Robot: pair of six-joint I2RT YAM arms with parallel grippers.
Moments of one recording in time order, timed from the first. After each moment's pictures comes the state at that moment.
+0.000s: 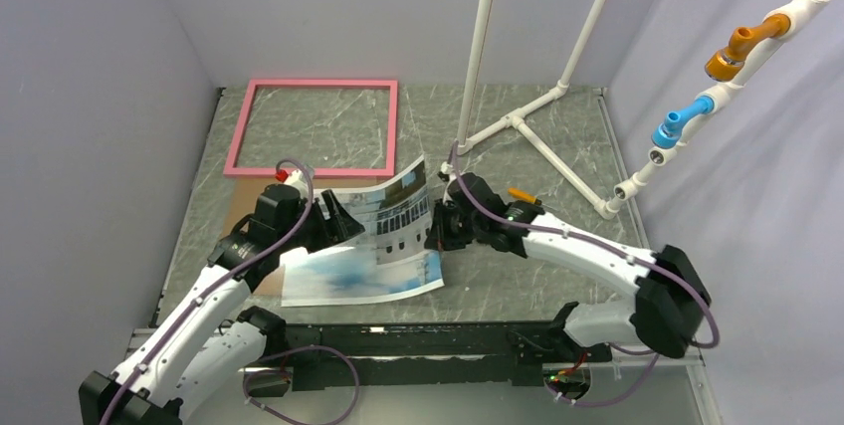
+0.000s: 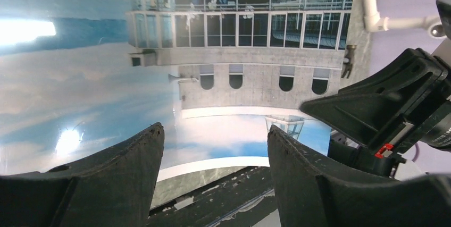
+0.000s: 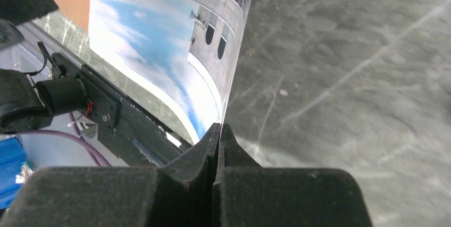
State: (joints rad) left arm -0.43 0.78 0.62 -0.50 0.21 -0.77; right arm 0.85 1.33 0.85 -0.32 -0.16 0.68
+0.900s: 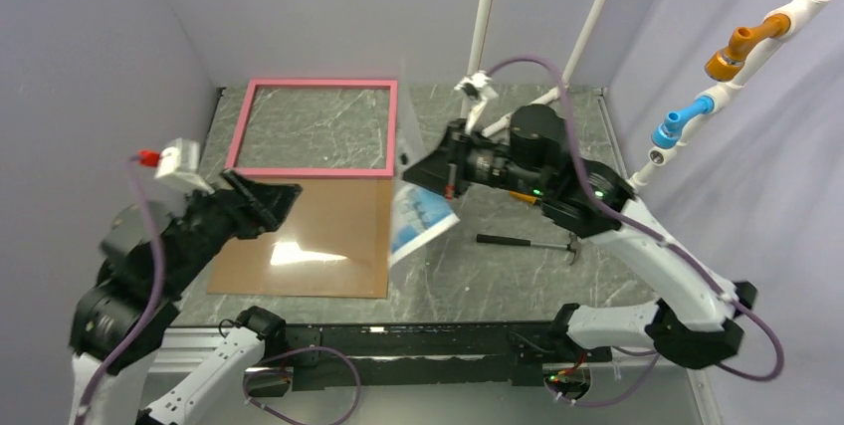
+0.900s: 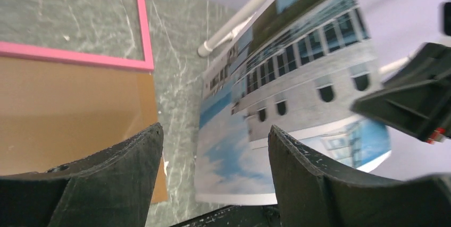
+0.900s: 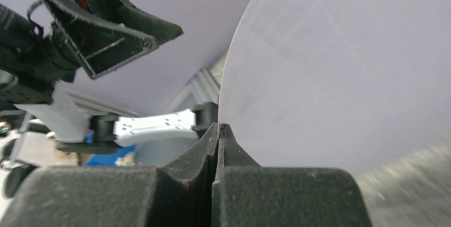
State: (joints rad) left arm -0.43 0.60 1.29 -0.87 0.02 -0.67; right arm 0.91 1.15 1.56 -0.62 -0.21 0.60
